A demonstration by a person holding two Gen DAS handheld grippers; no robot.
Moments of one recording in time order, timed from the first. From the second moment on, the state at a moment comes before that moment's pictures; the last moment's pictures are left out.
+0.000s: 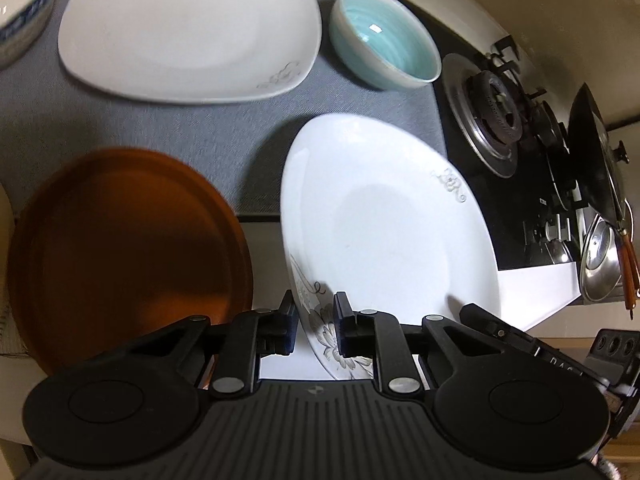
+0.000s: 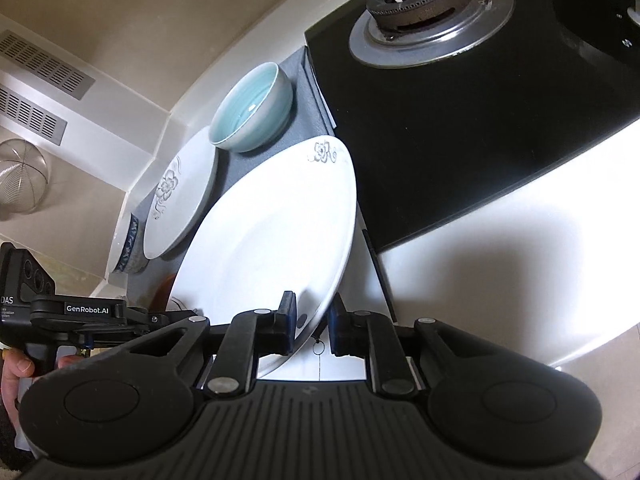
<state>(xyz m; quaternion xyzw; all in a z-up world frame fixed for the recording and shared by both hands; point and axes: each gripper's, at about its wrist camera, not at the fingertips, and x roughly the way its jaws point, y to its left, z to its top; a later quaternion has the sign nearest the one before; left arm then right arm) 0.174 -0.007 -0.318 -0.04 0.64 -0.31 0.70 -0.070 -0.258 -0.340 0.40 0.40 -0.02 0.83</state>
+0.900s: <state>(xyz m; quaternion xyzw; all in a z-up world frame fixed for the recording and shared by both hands) 0.219 0.085 -0.249 -0.13 0.59 -0.27 0.75 0.011 -0.218 -0.281 0.41 0.37 0.07 0.83</state>
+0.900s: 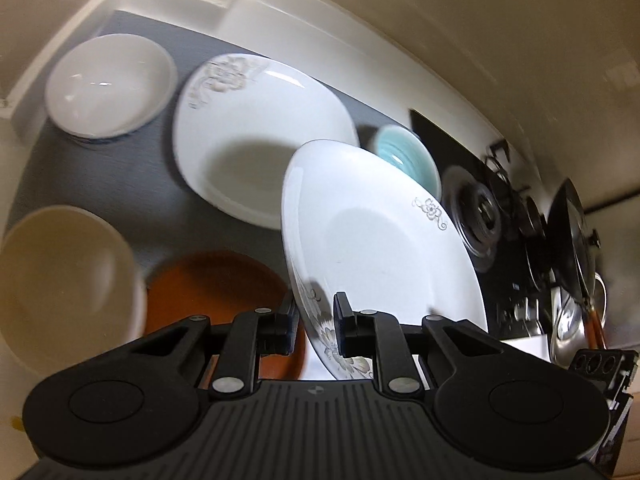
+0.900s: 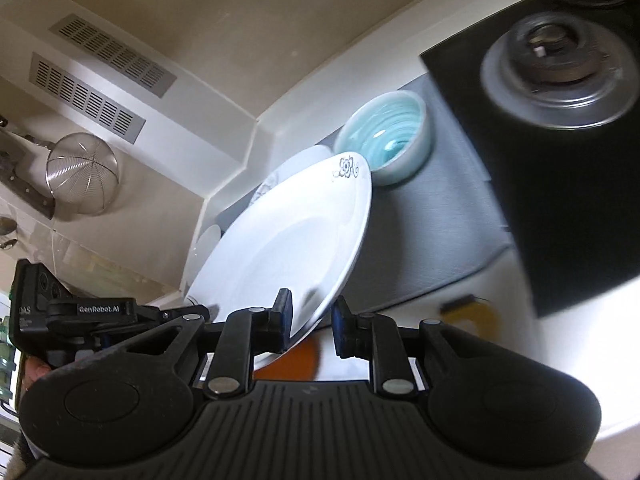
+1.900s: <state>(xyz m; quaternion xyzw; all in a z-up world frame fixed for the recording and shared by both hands) 0.314 0.100 -0.309 -0.09 0.60 -0.24 0.76 0.129 -0.176 -0.313 0.37 0.43 0.02 0.82</state>
